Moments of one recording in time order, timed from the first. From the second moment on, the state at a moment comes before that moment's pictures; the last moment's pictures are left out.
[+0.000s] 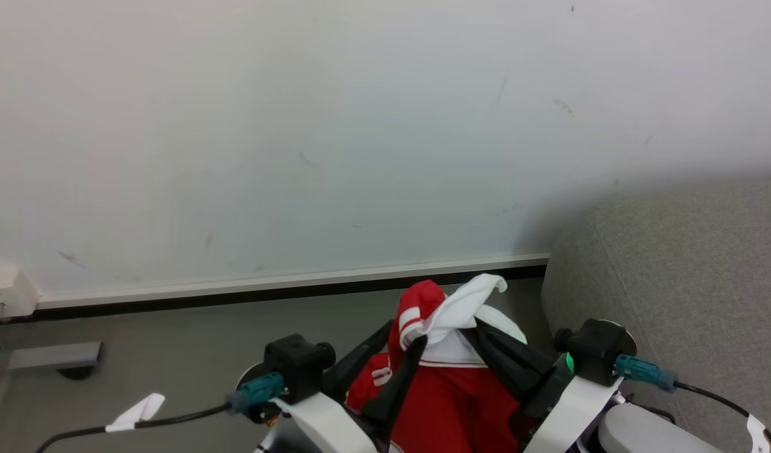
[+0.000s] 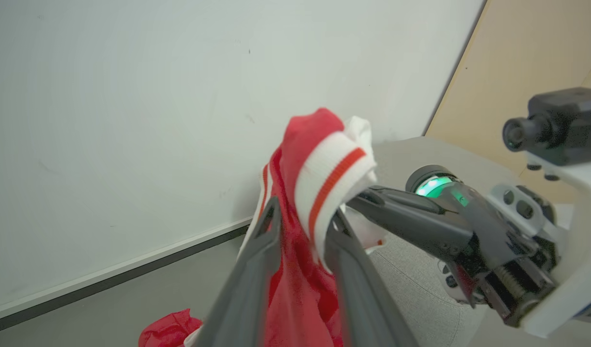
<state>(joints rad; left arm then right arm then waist) -0.20 0.17 -0.53 -0.07 -0.46 -0.07 0.09 -0.57 -0.35 1.01 0.28 0.82 0.13 -0.26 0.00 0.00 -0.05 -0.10</state>
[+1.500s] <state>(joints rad) -0.35 0.17 -0.60 0.01 -0.35 -0.06 0.00 -0.61 -0.47 0.45 0.26 0.62 0.13 -0.26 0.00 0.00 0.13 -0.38</state>
